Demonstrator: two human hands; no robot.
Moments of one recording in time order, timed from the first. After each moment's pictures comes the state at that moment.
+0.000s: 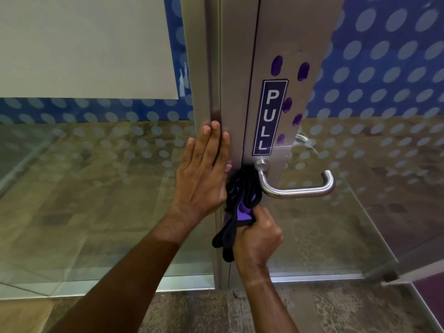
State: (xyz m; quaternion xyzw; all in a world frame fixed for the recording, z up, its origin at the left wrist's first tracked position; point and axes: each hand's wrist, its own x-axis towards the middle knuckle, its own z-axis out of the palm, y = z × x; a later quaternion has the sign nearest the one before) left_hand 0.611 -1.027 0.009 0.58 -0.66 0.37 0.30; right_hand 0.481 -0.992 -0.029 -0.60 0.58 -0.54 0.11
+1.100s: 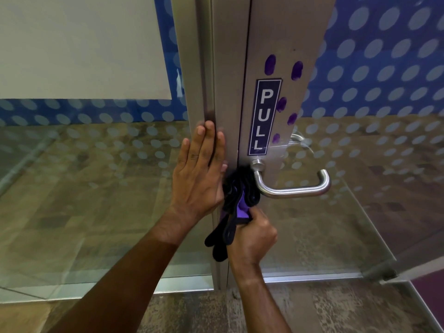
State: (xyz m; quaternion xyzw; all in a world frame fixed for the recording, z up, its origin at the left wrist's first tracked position) left_hand 0.610 -1.030 0.006 0.59 -0.66 0.36 0.30; right_hand 0.488 -0.993 -0.028 -0.54 0.63 -0.53 0.17
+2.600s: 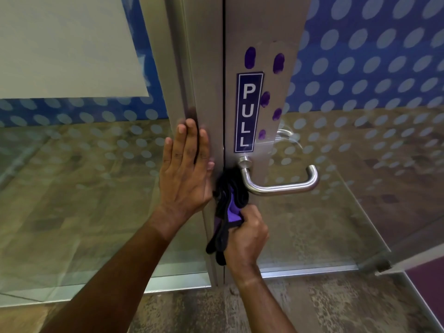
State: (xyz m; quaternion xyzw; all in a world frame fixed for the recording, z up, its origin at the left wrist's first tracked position) left_hand 0.610 -1.034 0.002 0.58 -0.65 0.37 0.32; right_hand 0.472 -0.998 -0.049 -0.58 0.57 -0.55 0.18
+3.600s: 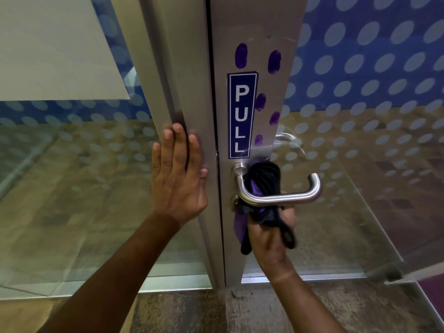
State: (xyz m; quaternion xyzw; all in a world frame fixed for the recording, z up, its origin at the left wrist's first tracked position) left_hand 0.606 -1.037 0.001 0.58 -0.63 0.39 0.32; right_hand 0.418 -1.055 -0.071 -0.63 0.48 -0.54 0.28
